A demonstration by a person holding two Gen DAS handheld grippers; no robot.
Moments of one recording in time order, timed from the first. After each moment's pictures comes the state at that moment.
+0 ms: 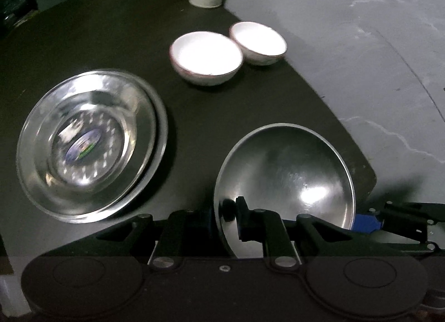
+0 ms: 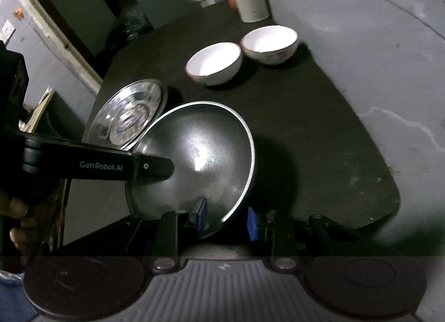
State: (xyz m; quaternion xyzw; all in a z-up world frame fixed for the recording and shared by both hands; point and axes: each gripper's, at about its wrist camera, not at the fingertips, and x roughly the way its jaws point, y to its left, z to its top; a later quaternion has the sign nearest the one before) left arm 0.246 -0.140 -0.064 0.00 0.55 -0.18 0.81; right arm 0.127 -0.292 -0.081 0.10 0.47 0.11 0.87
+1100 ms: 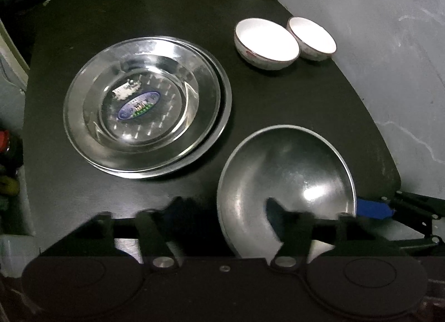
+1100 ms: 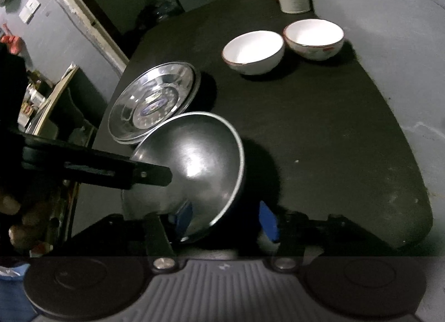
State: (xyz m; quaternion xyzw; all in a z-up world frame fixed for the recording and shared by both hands) left arm 0.231 -0.103 -0.058 -0.03 0.57 -0.11 0.81; right arm 0.142 -0.275 -0.088 0.08 0.48 0.17 0.85
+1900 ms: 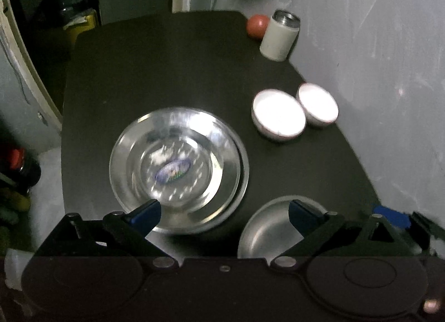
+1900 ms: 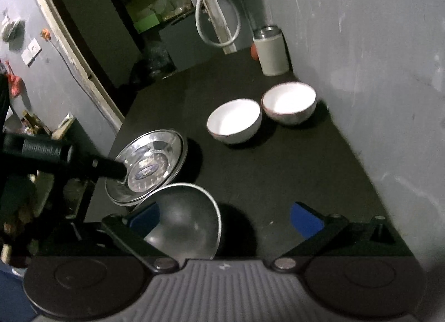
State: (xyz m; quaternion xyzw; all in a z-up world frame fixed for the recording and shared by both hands) left arm 0.249 -0.080 0.004 -0.05 0.50 -0.09 0.86; right arm 0.139 -0.294 -0.057 0.10 0.37 0.14 0.91
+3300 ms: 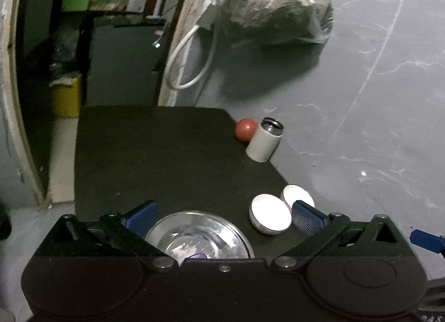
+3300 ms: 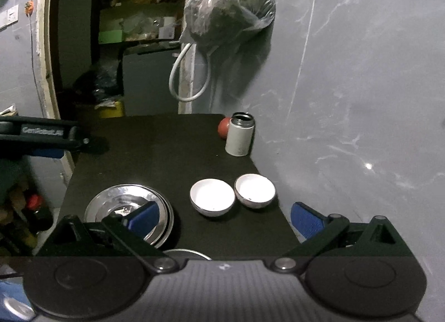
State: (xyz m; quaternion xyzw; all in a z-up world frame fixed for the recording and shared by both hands) left arm 0.246 0.008 0.049 -0.12 0.32 -0.16 0.93; right arm 0.110 -0.177 0.043 -0.07 0.28 -0.04 0.96
